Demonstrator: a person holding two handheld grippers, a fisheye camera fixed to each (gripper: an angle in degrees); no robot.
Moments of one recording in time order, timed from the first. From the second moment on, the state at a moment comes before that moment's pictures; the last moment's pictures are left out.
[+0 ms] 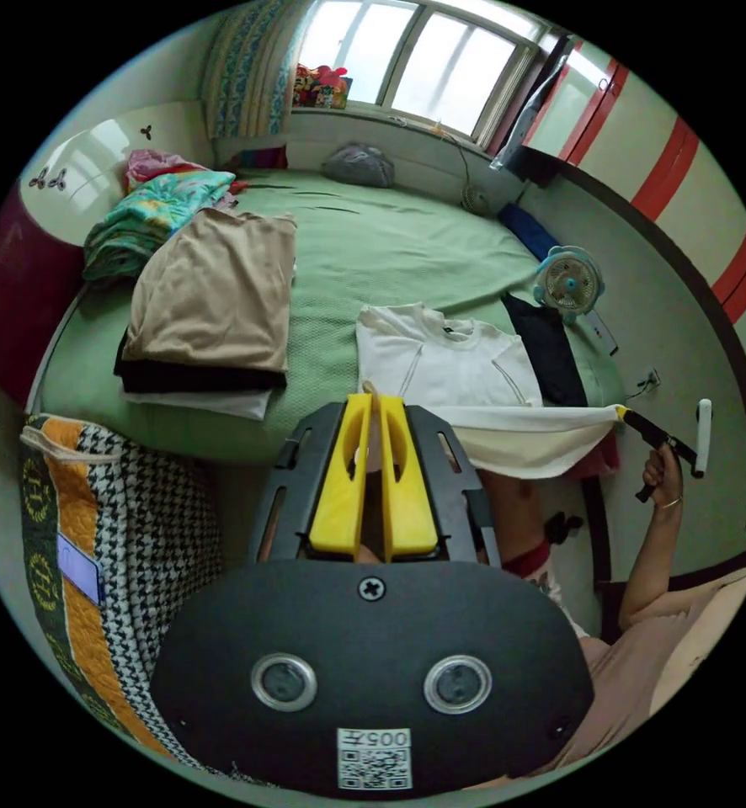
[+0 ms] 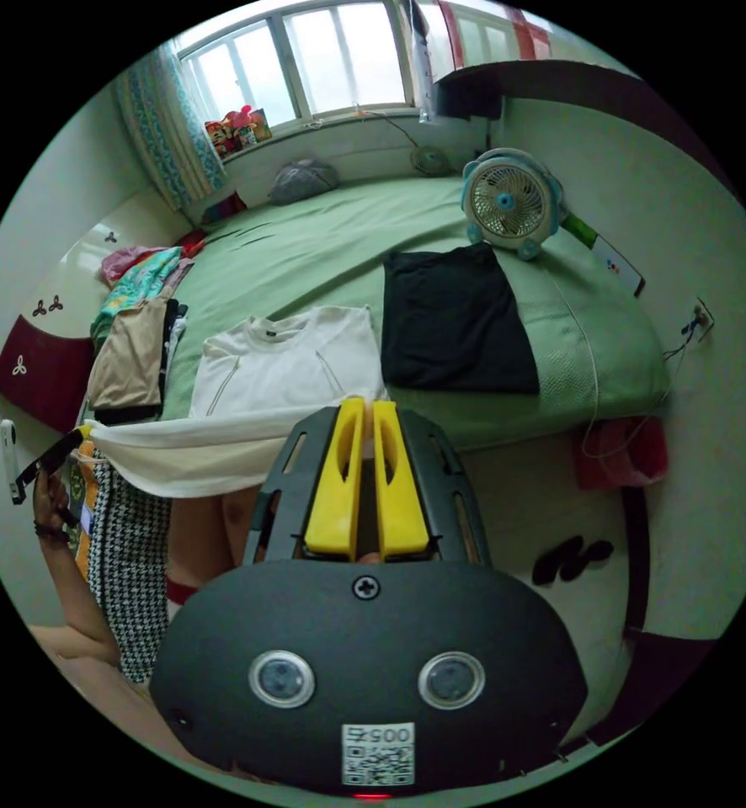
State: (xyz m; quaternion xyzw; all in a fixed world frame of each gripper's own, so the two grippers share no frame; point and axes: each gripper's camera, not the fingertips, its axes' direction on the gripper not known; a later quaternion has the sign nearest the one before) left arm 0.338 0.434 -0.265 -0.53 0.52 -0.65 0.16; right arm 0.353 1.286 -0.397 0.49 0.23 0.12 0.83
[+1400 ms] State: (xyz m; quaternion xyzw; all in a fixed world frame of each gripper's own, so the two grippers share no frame) left arm 0.775 0.321 -0.211 -0.59 0.60 -0.53 0.08; right arm 0.473 0.977 -0.373 0.38 0.28 0.12 0.88
